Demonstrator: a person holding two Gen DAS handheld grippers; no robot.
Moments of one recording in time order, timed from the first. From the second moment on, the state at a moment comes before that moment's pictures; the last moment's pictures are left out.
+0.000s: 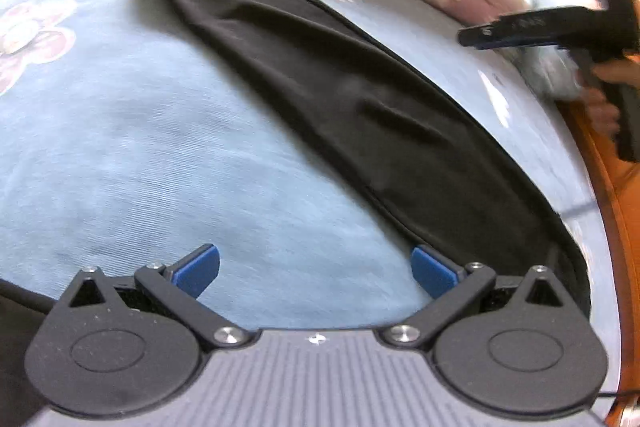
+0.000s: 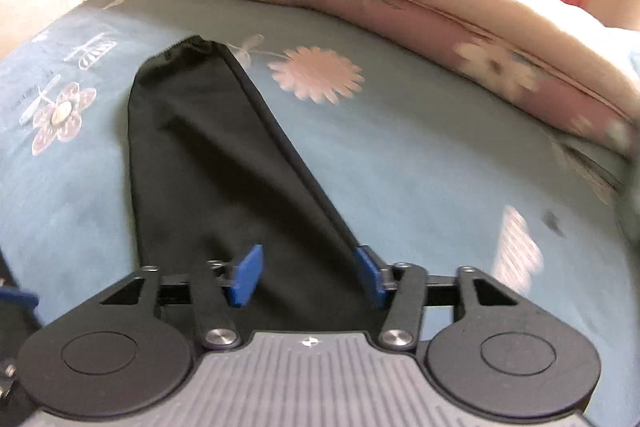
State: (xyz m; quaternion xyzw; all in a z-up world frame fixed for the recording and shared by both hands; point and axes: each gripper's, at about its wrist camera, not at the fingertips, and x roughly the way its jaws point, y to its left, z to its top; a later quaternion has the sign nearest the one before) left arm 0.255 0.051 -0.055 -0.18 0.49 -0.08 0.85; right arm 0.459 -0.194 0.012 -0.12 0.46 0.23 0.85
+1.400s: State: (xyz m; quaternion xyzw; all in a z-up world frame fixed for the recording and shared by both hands) left arm 0.216 0.161 -0.062 -0.30 0.37 0.04 0.88; right arm 0.592 0.224 -0.086 -0.38 0.42 0.29 0.77
